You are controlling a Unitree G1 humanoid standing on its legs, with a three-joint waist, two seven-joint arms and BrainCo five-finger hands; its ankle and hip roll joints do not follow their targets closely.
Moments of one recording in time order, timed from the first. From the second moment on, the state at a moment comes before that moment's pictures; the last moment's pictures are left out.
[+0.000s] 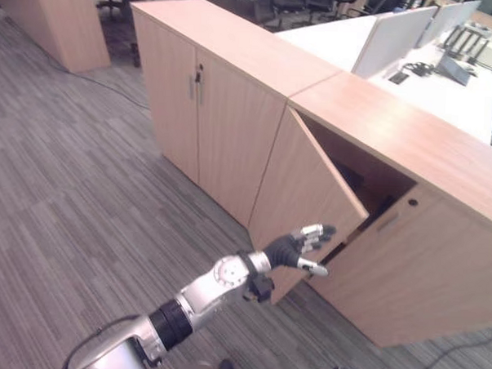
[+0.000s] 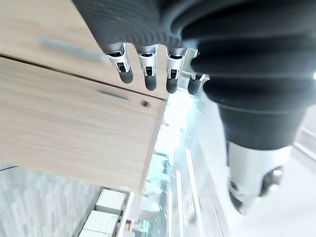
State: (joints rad) left arm -0.38 0.31 -0.83 0.15 -0.58 -0.05 -0.19; right arm -0.08 -0.20 0.23 1.39 0.10 0.03 0.00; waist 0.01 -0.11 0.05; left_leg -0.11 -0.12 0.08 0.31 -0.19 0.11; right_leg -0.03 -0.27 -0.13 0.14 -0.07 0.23
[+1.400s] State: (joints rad) left arm -0.02 0.20 -0.26 1.20 -0.37 -0.05 -0.01; right arm -0.03 -0.24 0.15 1.34 0.10 0.05 0.00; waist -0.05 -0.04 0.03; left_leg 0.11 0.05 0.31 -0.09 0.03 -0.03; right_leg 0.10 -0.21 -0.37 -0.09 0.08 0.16
